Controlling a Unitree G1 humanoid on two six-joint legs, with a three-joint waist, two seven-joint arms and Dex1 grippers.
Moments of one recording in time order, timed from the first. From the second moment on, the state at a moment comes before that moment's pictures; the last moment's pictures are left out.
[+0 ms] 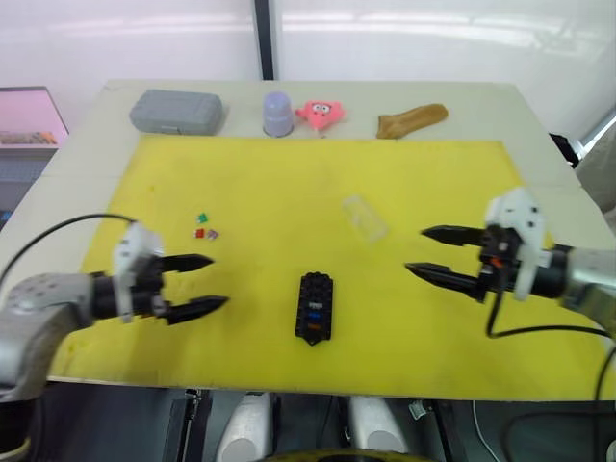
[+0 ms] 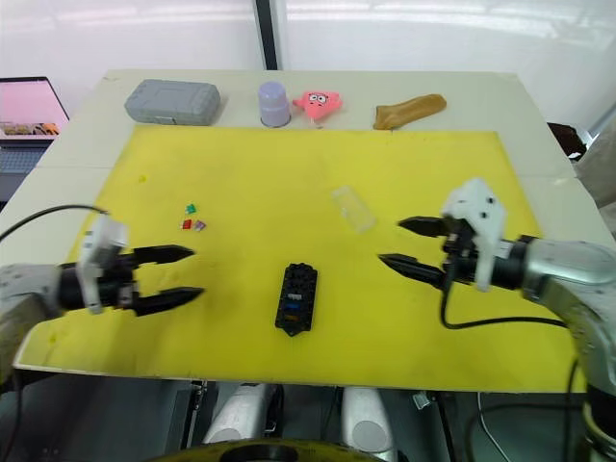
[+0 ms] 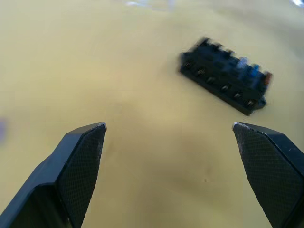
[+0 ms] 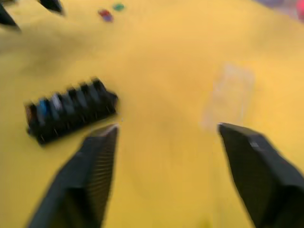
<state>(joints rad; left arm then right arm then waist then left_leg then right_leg) 0.07 0.89 0.42 -0.27 -0.71 0.71 -1.10 -0.06 -0.93 -0.46 -0.56 0.65 0.89 0.94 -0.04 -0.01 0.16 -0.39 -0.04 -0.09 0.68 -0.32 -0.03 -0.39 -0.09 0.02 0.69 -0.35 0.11</state>
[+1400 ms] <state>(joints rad) -0.54 0.82 0.53 0.59 -0.89 1.51 -0.78 -0.52 -0.70 0.08 -0.59 0.72 0.80 0.82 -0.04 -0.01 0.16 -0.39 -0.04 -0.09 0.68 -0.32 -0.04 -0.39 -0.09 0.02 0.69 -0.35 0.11</state>
